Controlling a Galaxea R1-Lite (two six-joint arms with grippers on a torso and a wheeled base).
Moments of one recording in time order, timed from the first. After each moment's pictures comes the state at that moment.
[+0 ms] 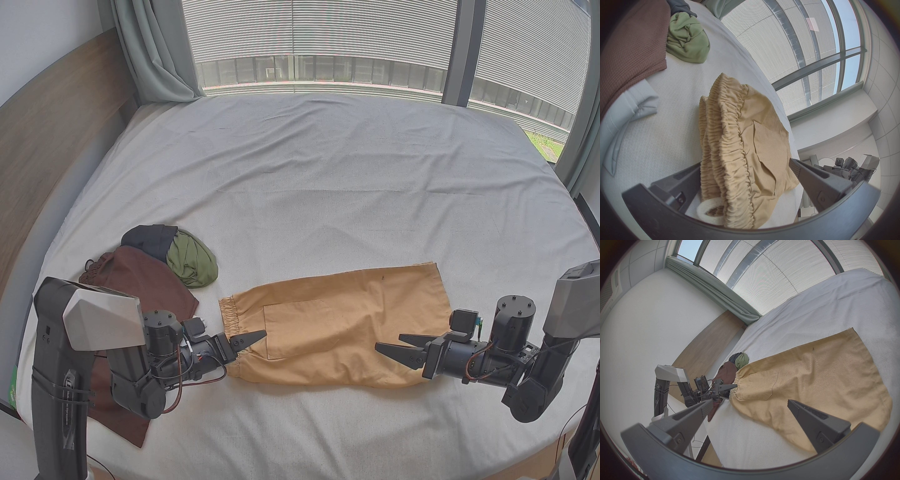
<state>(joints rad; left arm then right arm) -0.26 2.50 -0.63 -1.55 -0.54 -0.70 0.39 2.10 -0.29 -1.54 0.50 0.44</state>
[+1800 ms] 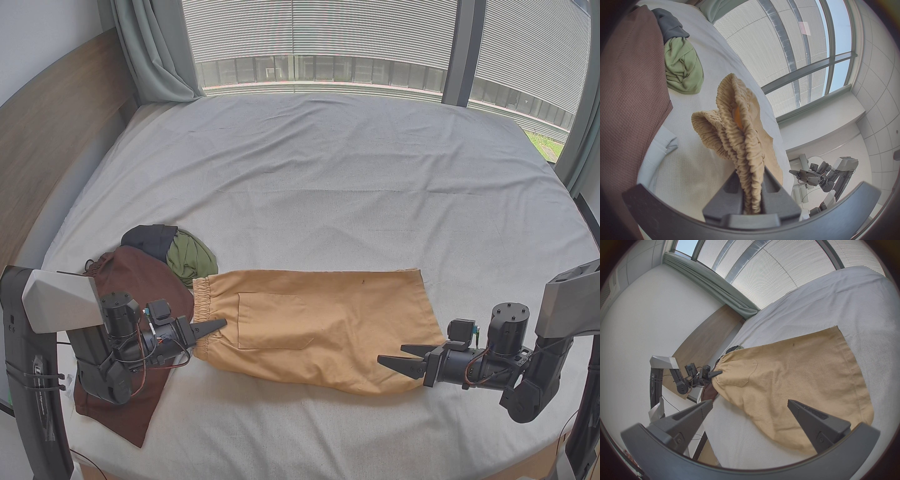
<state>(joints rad) -0.09 2.37 -0.57 -1.55 -0.78 -0.70 0.35 2.16 -0.28 -1.54 0.55 0.38</state>
